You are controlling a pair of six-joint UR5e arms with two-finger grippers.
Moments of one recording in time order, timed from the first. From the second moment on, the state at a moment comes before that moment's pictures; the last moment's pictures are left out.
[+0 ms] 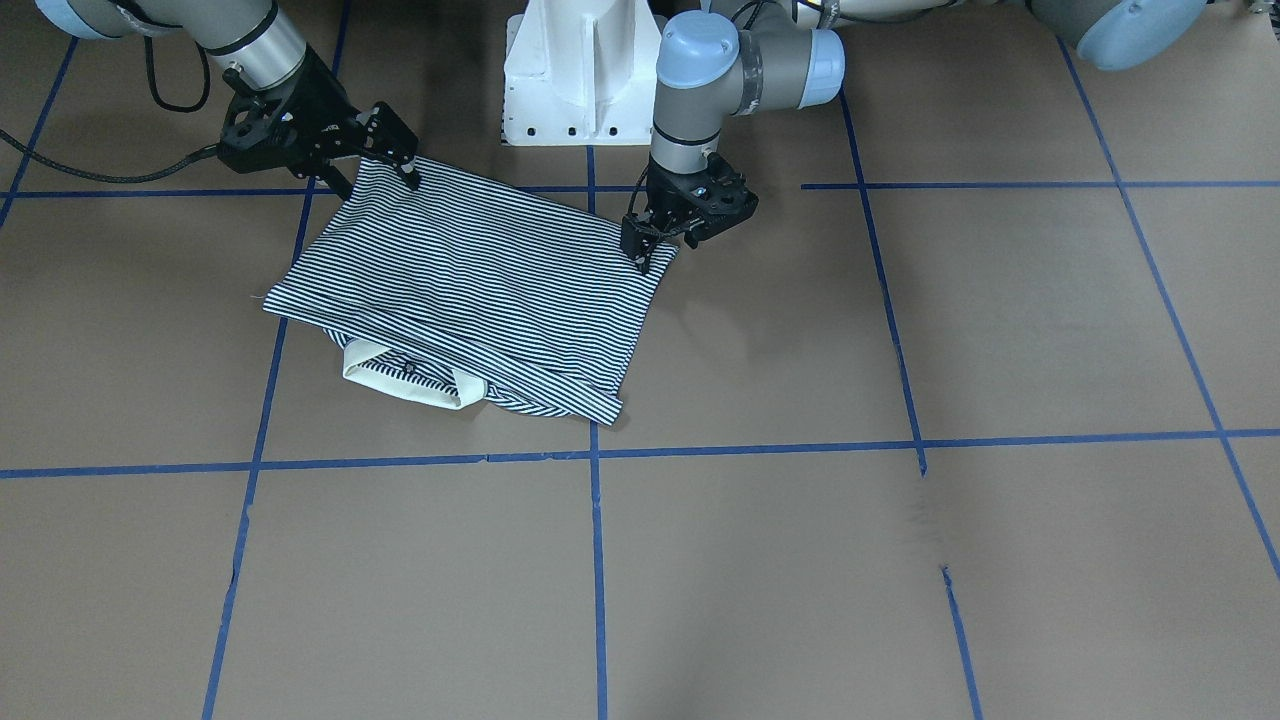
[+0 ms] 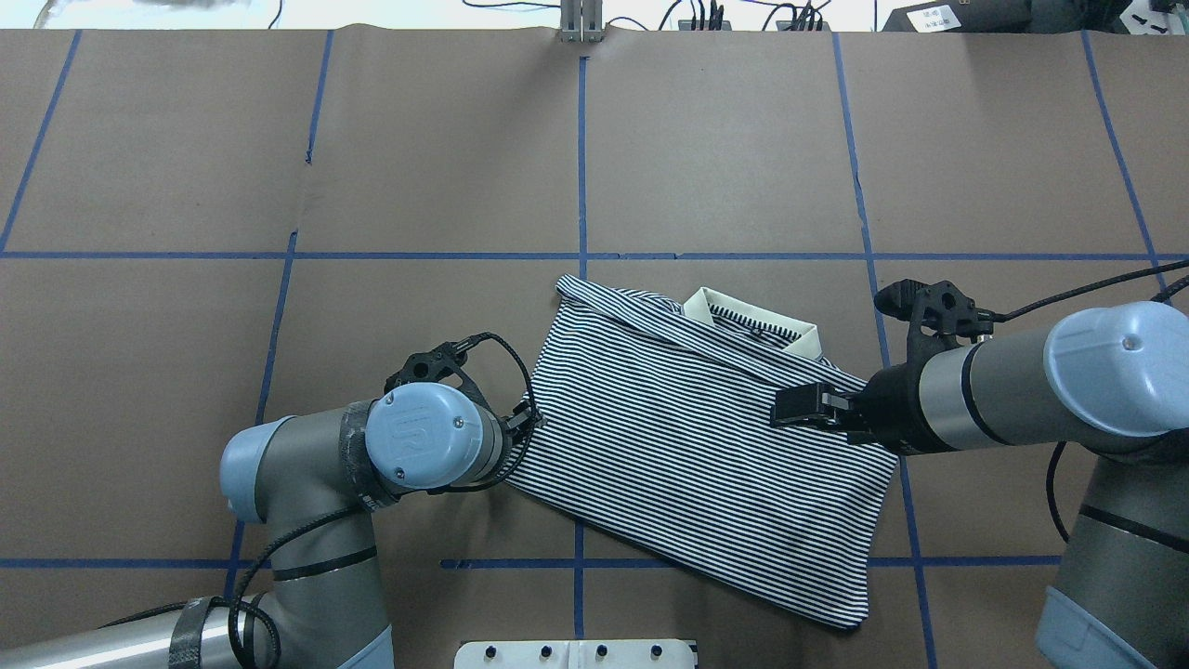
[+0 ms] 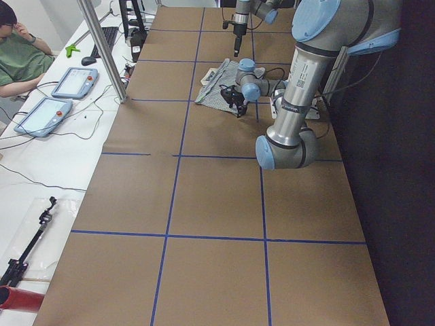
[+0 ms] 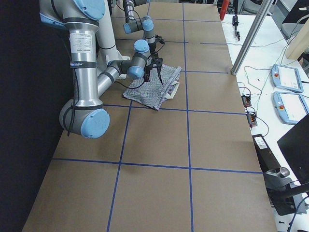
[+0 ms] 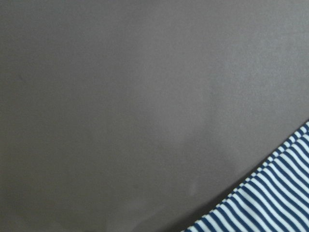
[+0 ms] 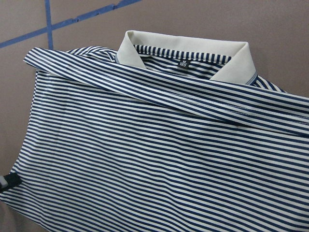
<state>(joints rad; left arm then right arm) -0.31 -2.13 -1.74 -1.70 -1.64 -1.94 0.52 -1.52 2.16 -1.14 1.92 1.45</state>
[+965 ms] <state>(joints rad) -0.30 -2.12 -1.79 -1.63 -1.64 -1.90 0.52 -1.52 2.16 -1.15 1.92 1.45</state>
